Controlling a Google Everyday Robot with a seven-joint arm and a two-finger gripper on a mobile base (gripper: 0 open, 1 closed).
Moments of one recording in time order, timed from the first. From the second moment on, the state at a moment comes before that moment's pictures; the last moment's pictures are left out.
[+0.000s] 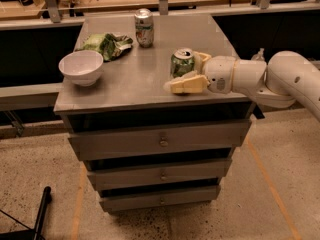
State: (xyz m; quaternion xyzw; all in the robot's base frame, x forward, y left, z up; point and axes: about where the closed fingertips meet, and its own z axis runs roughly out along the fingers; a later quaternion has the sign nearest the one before) arm 0.624 -0.050 0.897 -0.41 0.63 0.37 0.55
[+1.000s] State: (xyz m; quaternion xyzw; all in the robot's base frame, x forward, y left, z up) arm 0.648 -0.033 0.900 -0.40 0.62 0.40 0.55
